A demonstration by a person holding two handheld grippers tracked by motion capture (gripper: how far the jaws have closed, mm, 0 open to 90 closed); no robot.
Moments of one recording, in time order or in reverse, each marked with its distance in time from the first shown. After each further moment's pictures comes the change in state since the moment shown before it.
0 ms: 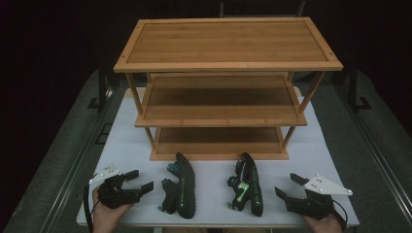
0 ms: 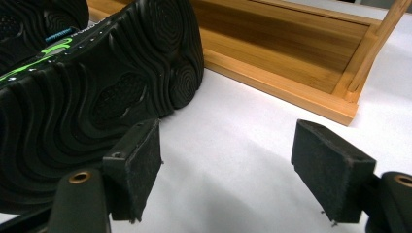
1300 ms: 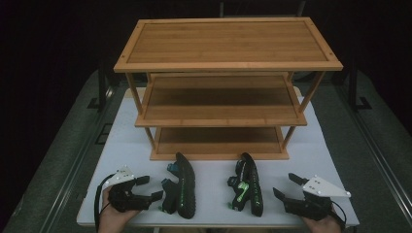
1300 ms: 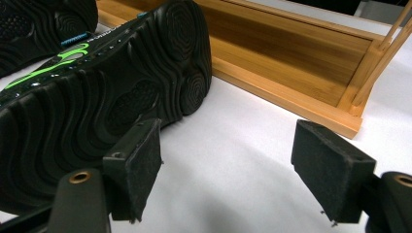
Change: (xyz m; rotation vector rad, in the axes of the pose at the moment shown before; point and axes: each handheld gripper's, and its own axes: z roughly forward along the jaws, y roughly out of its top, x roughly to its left) left arm -0.019 -0.003 0.018 0.131 -0.056 0.103; right arm 0.008 0.004 -0.001 -0.014 -0.001 -0.041
